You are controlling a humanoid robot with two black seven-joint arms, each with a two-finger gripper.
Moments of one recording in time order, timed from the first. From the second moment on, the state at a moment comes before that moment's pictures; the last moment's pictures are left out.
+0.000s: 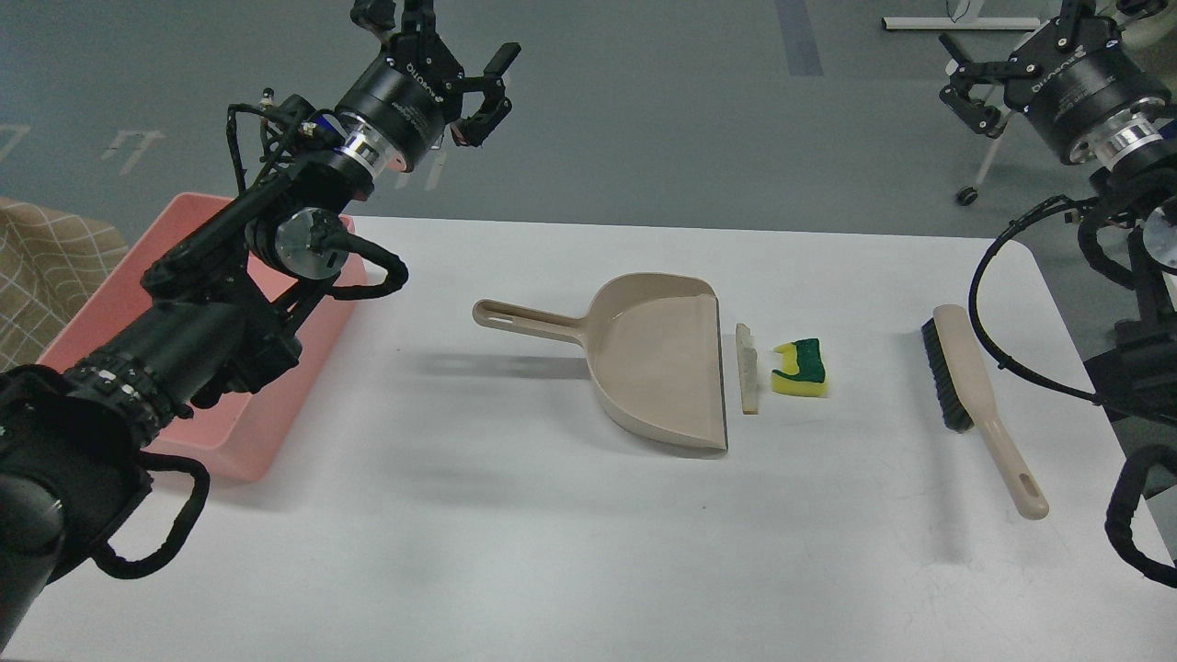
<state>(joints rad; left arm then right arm) -0.89 0.25 -0.77 -0.75 0.18 -0.43 -0.33 0.87 -0.25 1.52 0.68 -0.47 0.49 -0.20</state>
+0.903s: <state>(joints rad) -0.48 0.60 -0.66 -1.37 0.53 -0.19 -0.32 0.79 -0.31 1.56 0.75 -0.47 0.49 -0.18</state>
